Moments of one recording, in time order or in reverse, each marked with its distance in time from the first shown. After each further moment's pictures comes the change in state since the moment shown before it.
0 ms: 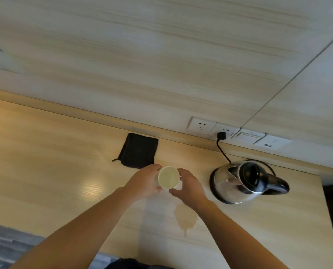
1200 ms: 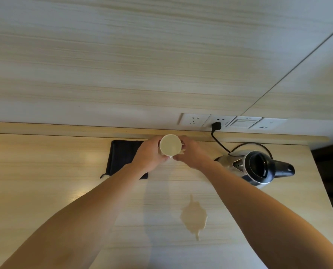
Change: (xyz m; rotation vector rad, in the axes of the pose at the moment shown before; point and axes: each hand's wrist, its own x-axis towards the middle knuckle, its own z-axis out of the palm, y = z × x) left_hand 0.120 0.006 -0.032 -0.211 0.074 0.145; right_hand 0.105 -0.004 -0.051 0.238 0.087 0.130
